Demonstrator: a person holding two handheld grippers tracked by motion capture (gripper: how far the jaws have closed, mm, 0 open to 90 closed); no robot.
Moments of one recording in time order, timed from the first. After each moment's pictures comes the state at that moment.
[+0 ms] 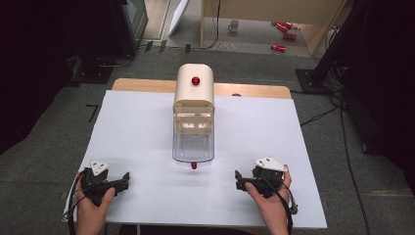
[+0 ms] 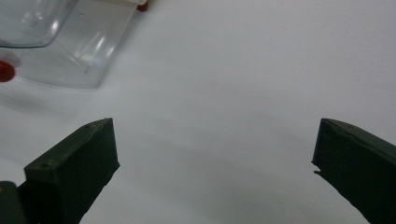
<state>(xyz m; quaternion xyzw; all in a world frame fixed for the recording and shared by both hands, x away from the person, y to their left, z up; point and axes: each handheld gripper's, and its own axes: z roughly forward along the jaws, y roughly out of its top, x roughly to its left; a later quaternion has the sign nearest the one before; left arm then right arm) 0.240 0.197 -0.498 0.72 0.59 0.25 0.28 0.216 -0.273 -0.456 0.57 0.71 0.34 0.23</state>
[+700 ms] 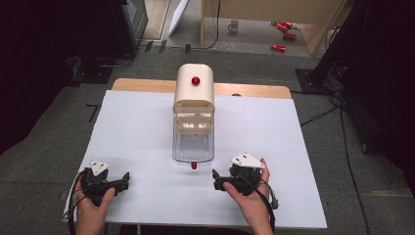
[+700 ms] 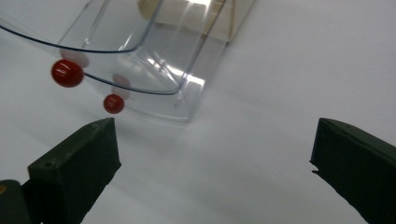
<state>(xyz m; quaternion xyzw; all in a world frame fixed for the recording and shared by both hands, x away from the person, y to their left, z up) 0.240 0.197 -0.499 0.72 0.59 0.25 0.28 0.218 -0.213 -0.435 0.52 0.74 0.38 0.21</state>
